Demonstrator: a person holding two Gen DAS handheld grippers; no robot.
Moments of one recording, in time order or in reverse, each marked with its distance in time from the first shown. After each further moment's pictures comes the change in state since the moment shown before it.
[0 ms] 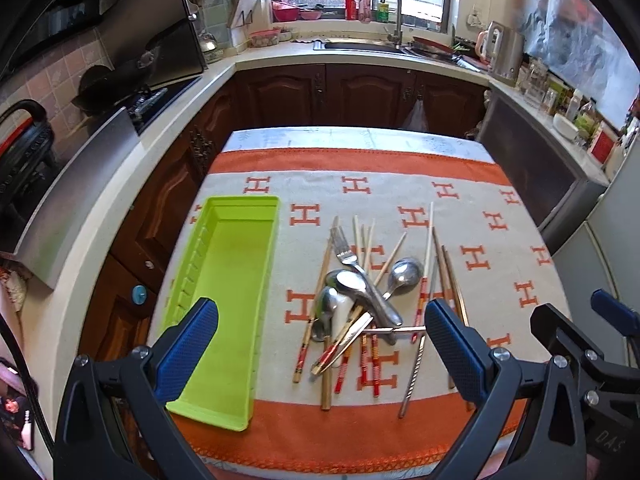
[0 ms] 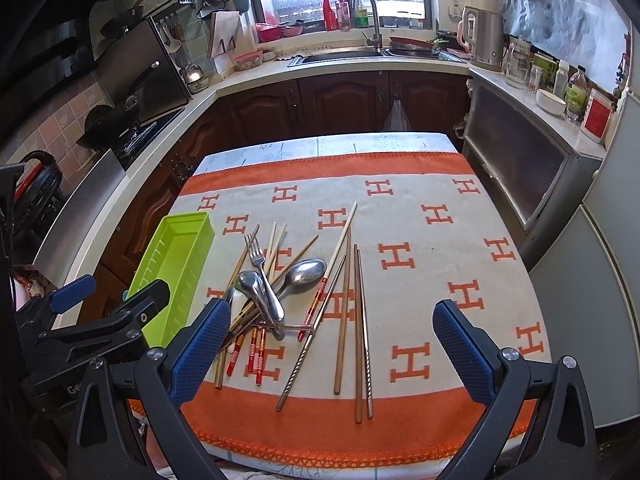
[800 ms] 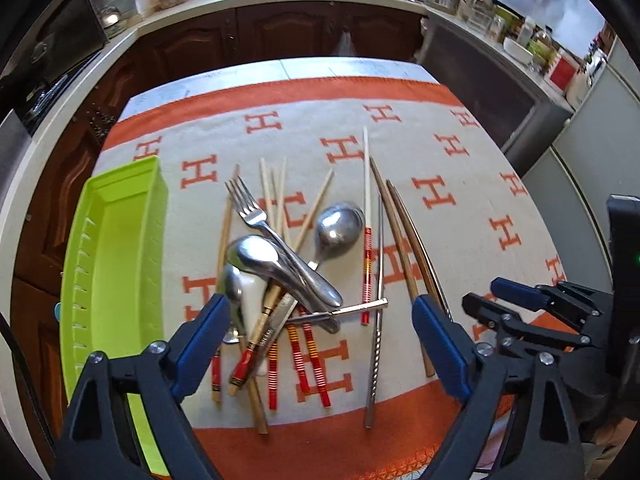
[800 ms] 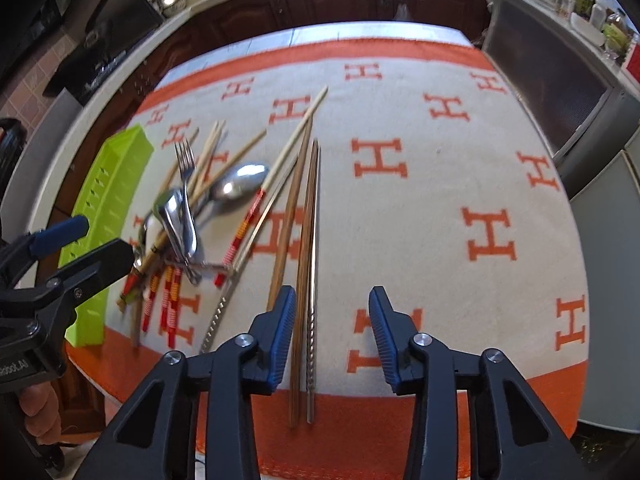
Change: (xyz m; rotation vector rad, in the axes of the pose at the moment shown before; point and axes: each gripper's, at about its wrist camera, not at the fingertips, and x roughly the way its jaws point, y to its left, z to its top) left arm 0.101 -0.067 -0.014 0.196 0.214 -0.168; right arm 0.160 -0.061 -0.034 -0.030 0.319 0.019
